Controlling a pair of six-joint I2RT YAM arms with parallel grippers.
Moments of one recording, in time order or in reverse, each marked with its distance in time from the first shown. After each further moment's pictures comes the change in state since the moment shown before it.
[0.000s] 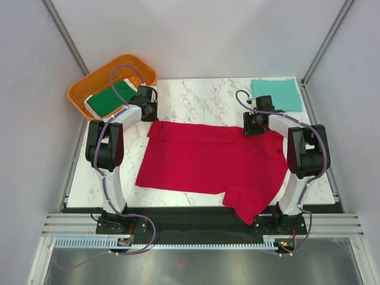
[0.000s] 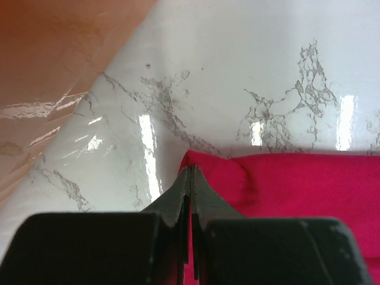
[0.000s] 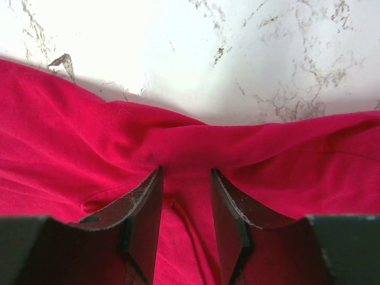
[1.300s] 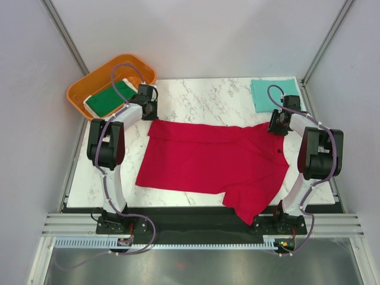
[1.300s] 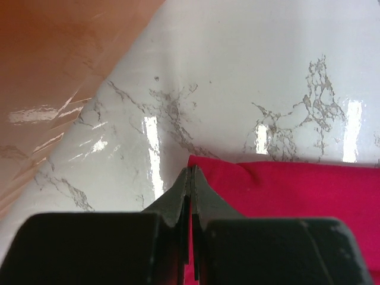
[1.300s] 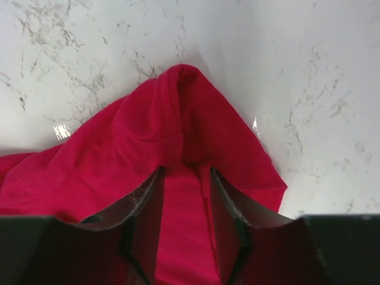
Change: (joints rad) left arm 0.001 0.031 0.040 -0.014 -0.027 -0.001; right arm -0.244 -0.042 -0.015 -0.019 0.113 0.158
